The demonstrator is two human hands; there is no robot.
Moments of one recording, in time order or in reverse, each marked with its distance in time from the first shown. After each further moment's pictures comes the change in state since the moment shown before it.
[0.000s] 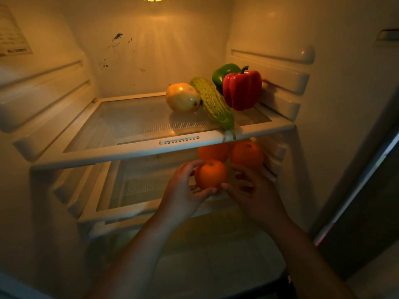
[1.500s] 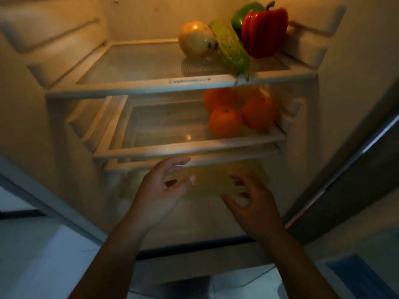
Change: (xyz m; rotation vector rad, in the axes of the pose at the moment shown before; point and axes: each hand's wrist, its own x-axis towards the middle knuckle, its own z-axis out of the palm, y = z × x) left_hand -0.113 0.000 -0.021 -0.071 0.096 -0.211; right_hand -0.101 0.020 0.015 -0.137 -0.135 -0.054
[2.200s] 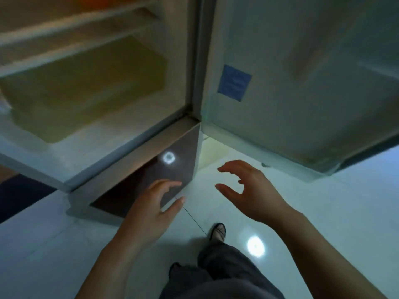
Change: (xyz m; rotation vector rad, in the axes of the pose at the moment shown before) left_hand -0.263 -0.075 0.006 0.229 -0.789 0.128; right_hand -0.337 -0.097 -0.011 -0.413 0.018 0.554
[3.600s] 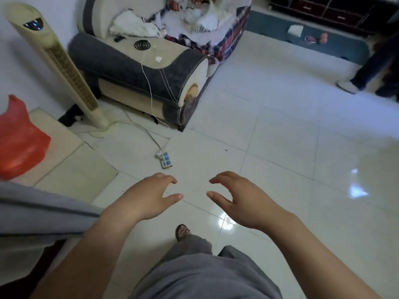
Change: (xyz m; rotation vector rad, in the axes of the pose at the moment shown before) left_hand 0.241 0.410 0.530 0.632 -0.678 0.235; right_hand -0.170 0.543 -0.355 0.006 -0.069 0.421
